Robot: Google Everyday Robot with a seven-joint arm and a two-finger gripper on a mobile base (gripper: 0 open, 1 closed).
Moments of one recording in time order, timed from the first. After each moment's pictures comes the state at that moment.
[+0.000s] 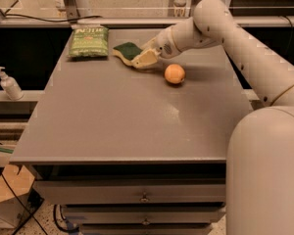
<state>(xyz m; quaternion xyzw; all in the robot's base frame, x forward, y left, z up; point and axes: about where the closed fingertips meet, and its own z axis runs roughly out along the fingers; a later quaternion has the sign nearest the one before) 0.765 0.003 0.837 -0.51 0.71 0.26 0.40</state>
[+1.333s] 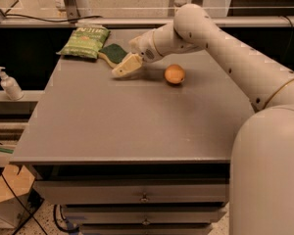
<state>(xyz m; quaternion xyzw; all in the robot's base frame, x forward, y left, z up) 0.752 0.062 0.837 -0.54 0.69 0.25 0.43</state>
